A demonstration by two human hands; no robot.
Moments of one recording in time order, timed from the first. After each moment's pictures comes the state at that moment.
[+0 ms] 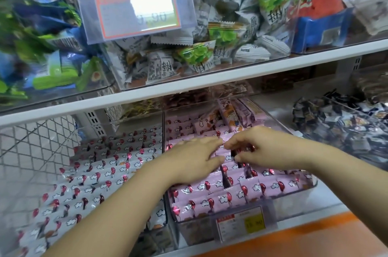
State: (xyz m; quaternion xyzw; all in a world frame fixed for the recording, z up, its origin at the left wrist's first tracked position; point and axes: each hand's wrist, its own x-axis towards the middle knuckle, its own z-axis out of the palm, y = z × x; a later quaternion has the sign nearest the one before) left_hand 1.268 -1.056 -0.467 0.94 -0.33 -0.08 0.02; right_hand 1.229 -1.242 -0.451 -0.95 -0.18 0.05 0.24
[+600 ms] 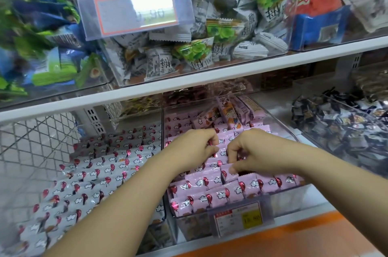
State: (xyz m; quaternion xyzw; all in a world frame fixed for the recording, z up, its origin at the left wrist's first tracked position) left_hand 1.275 -1.061 -0.467 0.95 -0.28 -0.04 0.15; right_hand 1.230 -1.234 -0.464 -0.96 -0.20 0.05 0.20
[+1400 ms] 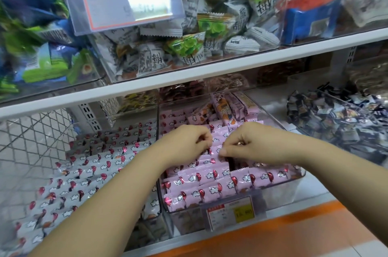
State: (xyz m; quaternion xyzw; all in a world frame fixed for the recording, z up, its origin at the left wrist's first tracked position) left_hand 1.272 -1.056 -0.459 0.95 -0.28 -0.06 0.14; right_hand 1.219 -1.240 -0.452 -0.93 -0.21 0.07 0.29
